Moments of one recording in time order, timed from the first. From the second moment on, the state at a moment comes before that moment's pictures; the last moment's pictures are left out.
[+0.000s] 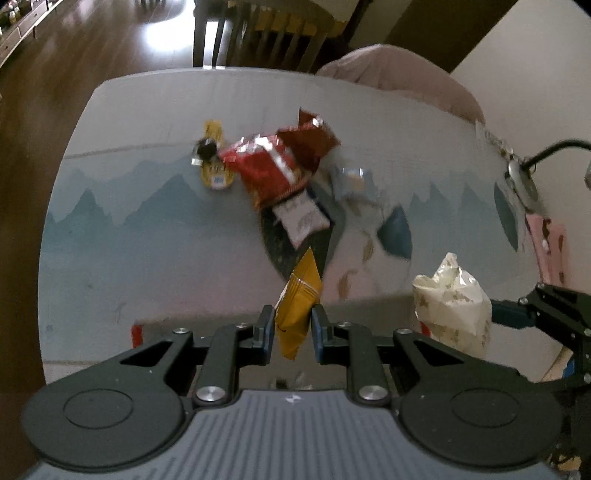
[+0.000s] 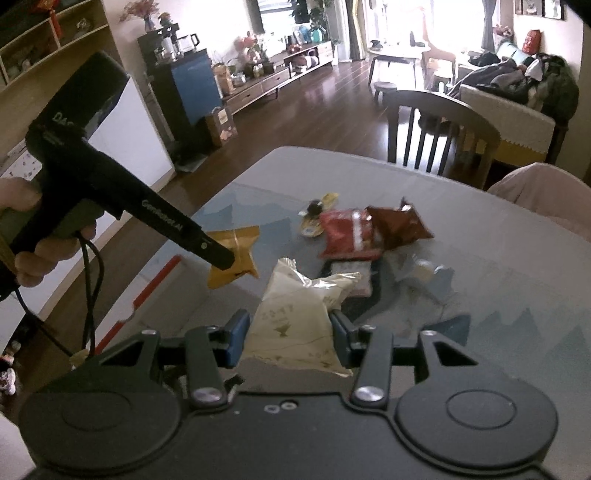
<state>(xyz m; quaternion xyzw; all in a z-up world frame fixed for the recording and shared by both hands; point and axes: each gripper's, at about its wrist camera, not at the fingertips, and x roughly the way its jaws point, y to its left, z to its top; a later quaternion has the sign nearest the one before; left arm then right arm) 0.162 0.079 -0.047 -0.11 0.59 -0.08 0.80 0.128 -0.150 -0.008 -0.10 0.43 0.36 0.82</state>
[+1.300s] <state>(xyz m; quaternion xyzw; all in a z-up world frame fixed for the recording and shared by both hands) 0.066 0.046 -0.156 -0.03 0.66 -0.09 0.74 0.045 -0.104 -0.132 -0.19 0.53 0.30 0.77</state>
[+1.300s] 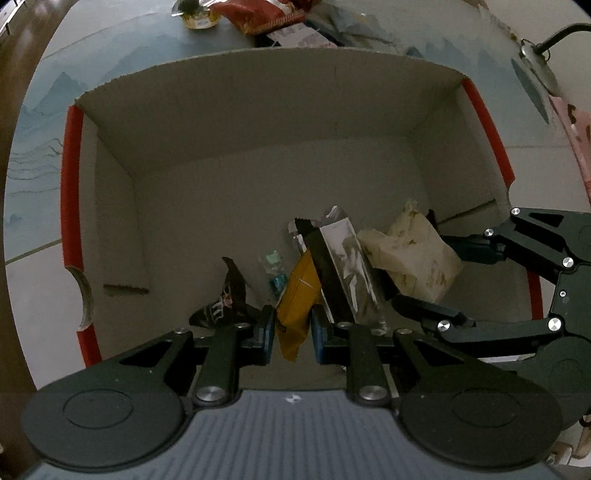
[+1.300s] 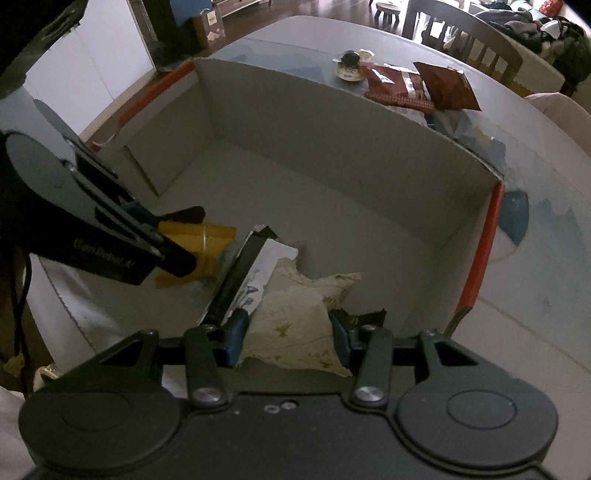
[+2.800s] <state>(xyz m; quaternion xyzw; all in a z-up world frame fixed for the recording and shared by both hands) 0.040 0.063 -0.048 -0.05 0.52 -0.10 0.85 0.048 -0.143 -0.010 -0.07 0.43 0.30 0.85</state>
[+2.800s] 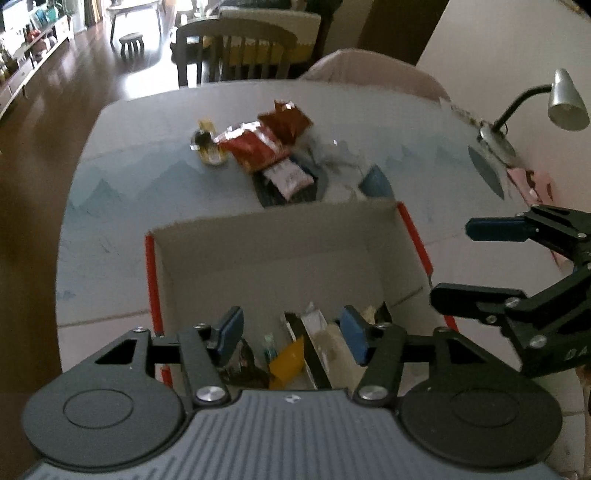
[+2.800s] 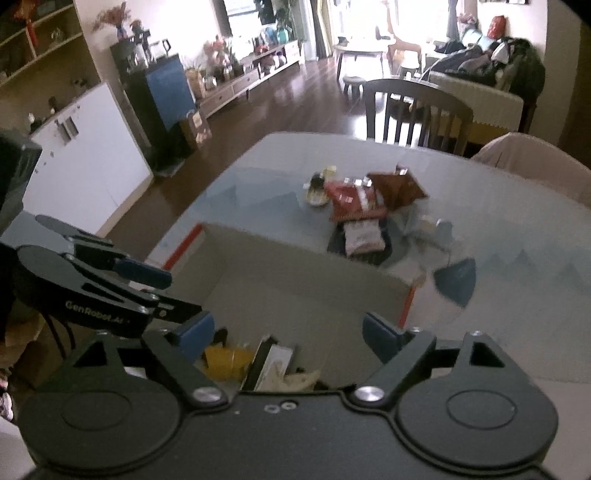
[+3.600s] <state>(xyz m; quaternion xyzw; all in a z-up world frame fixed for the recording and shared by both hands) 0.131 0.067 -0.006 -0.10 0.49 -0.05 0.87 0.148 -0.190 0.021 -0.07 0.38 0.27 0.88</state>
